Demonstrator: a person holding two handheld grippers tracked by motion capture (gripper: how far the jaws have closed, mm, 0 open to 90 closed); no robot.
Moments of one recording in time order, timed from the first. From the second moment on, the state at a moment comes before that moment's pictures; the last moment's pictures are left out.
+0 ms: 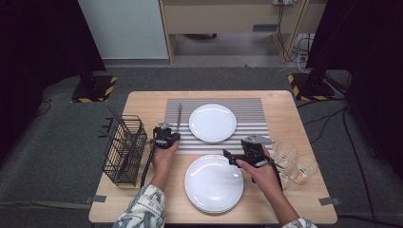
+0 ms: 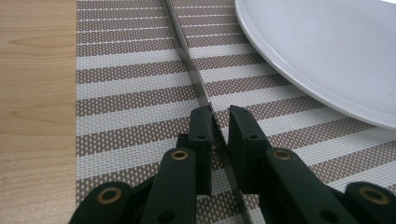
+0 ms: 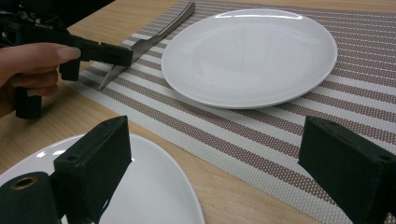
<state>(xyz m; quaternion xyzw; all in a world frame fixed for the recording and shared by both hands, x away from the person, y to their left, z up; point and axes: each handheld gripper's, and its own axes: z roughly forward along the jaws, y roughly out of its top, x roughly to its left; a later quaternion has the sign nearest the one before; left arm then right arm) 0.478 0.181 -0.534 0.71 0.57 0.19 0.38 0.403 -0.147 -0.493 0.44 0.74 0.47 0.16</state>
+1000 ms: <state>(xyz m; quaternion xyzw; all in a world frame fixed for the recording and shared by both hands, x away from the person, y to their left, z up) 0.476 0.186 -0.535 0.71 0.56 0.22 0.37 0.403 -0.146 -0.493 0.44 0.75 0.47 0.16</state>
